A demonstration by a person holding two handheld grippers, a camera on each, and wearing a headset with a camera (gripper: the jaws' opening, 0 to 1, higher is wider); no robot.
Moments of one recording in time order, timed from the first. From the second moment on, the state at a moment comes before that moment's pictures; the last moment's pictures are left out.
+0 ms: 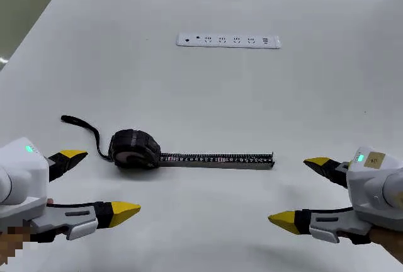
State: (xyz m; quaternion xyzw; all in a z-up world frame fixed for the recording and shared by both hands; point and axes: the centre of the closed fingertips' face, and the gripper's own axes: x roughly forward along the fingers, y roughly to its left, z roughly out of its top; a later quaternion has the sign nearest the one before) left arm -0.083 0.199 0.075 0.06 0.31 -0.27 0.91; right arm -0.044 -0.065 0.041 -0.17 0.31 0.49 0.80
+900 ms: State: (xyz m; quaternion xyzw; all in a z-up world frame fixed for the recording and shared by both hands) left arm -0.093 0.184 0.082 0.03 0.29 -0.20 0.94; right arm -0.060 -0.040 0.058 -0.10 0.30 0.42 0.85
